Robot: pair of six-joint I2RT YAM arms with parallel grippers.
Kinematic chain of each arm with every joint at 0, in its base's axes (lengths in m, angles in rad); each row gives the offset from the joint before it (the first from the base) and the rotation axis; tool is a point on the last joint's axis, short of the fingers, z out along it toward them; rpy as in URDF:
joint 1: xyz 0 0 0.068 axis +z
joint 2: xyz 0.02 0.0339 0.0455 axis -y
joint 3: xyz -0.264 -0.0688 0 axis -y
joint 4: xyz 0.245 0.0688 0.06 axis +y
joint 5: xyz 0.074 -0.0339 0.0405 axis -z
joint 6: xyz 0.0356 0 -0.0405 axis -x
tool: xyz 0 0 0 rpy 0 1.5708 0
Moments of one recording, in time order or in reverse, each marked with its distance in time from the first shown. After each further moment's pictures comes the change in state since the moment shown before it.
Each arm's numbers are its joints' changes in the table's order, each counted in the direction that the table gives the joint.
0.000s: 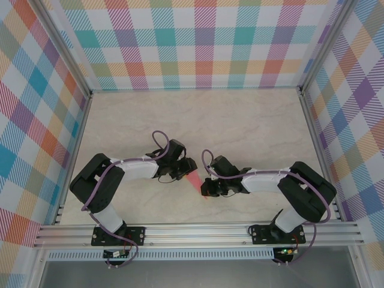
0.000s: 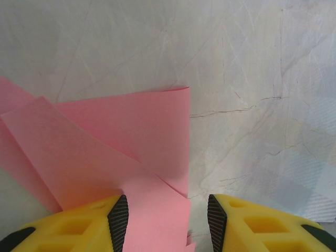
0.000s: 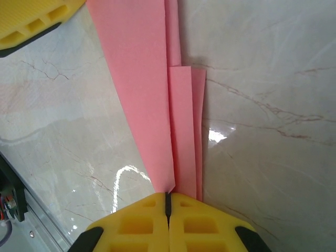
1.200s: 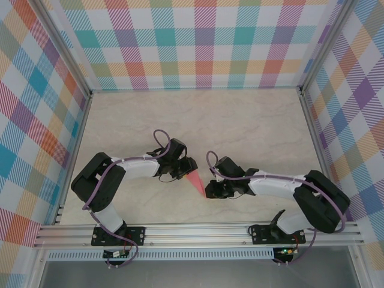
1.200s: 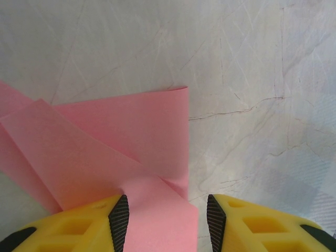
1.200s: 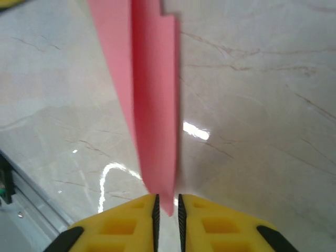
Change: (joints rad) left arm 0.000 -0.014 0.028 0.033 0.000 -0.019; right arm -0.003 0.162 -0.018 0.173 0.040 0.048
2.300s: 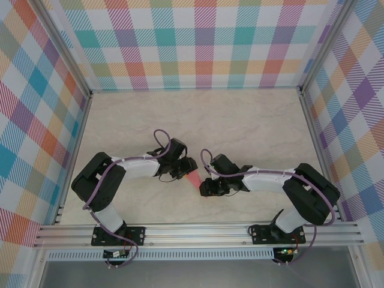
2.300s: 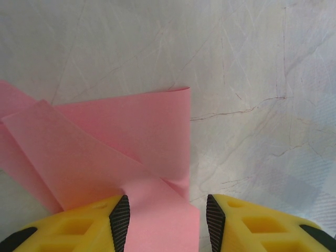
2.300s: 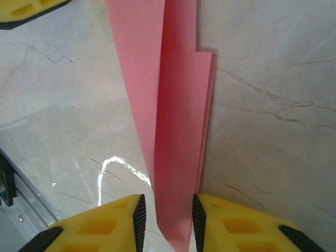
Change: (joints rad) left arm 0.000 -0.004 0.004 0.006 0.000 -0.003; right arm -0.003 -0.126 0.060 -0.053 -0.034 0.037
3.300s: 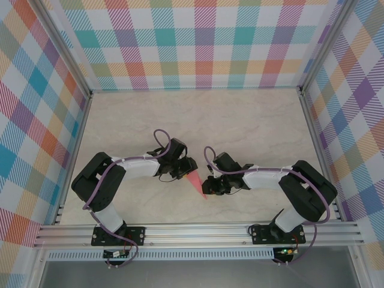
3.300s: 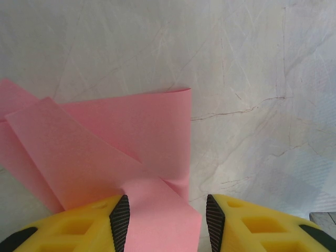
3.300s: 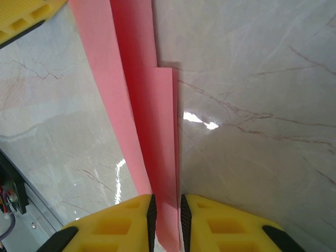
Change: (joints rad) left arm 0.000 0.000 0.002 0.002 0.000 0.000; right arm -0.051 -0.037 -0.013 -0.029 -0.056 -0.032
